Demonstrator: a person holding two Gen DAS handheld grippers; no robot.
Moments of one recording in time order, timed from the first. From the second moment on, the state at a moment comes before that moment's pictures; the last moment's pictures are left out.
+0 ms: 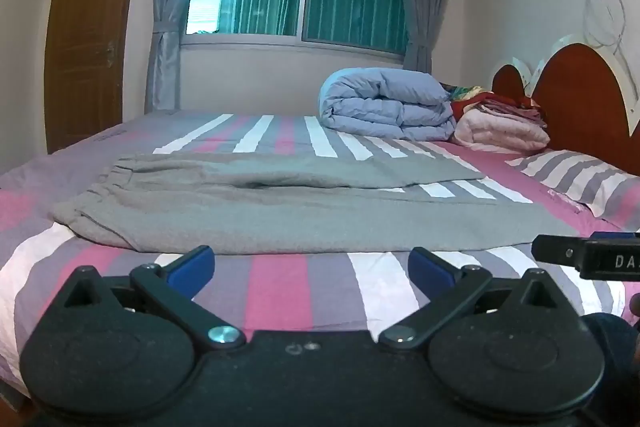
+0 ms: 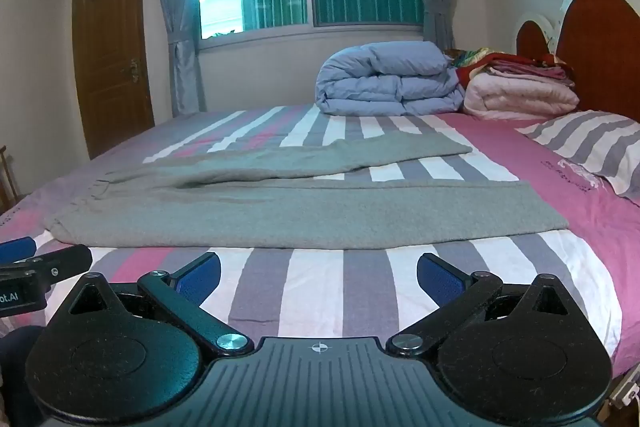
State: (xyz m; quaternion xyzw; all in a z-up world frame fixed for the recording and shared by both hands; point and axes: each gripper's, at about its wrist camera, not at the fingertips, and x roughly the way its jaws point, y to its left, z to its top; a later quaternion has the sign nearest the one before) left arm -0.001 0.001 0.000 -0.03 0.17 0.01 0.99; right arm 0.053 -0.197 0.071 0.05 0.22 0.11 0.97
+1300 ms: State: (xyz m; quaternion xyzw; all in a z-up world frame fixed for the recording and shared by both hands) left arm 0.001 -0.001 0.000 -0.03 0.17 0.02 0.98; right arm 0.055 -0.199 0.070 0.06 0.22 0.11 0.97
